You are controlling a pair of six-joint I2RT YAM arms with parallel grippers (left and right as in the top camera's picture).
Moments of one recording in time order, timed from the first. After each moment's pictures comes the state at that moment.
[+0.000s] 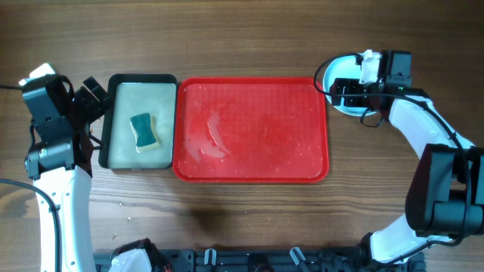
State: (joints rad) left arm 0.30 1.19 1.00 -0.50 -0.13 -0.30; right arm -0.09 1.79 1.07 -0.30 -0.23 -0.03
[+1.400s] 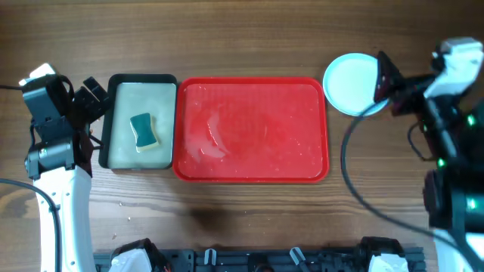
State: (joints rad) left arm 0.30 1.19 1.00 -0.50 -0.13 -0.30; right arm -0.09 0.87 1.07 -0.30 -0.22 -0.03
